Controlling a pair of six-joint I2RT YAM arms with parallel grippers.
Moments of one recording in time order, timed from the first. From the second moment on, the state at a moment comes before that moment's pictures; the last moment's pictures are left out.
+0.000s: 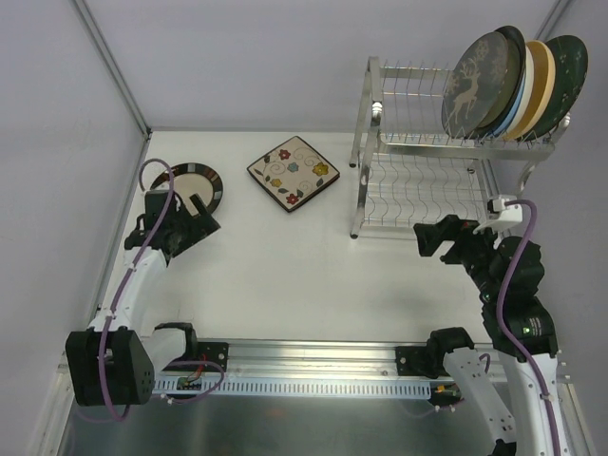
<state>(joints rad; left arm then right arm) 0.02 1.07 0.73 -0.50 0.09 -0.53 0.18 0.47 0.92 -0.65 -0.07 0.31</state>
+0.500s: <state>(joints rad) 0.35 1.21 0.72 -0.24 0.04 -0.80 0.18 0.42 0.83 -0.65 -0.19 0.37</state>
